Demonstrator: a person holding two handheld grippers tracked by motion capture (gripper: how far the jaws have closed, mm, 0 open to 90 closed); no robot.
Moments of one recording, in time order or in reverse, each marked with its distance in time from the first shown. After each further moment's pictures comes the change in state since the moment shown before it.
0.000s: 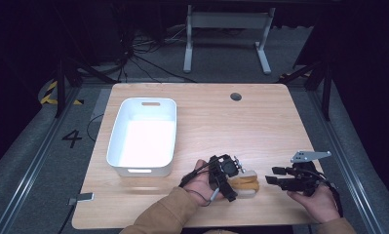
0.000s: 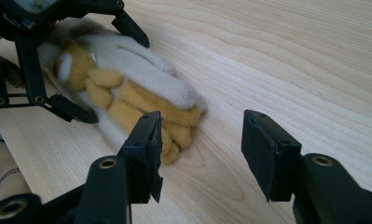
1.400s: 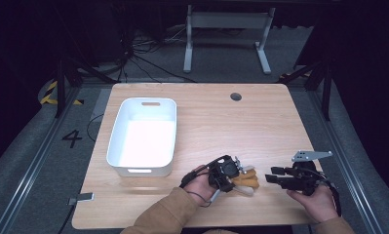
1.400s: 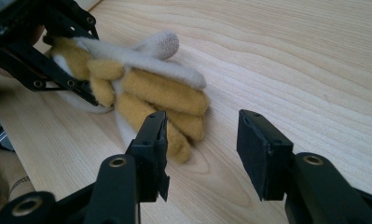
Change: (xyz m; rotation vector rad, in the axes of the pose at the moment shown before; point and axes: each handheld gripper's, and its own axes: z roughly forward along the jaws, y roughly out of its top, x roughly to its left) left arm -0.010 0.001 -0.020 -0.033 0.018 0.010; right arm -0.002 -0.001 0.001 -0.030 0.021 0.038
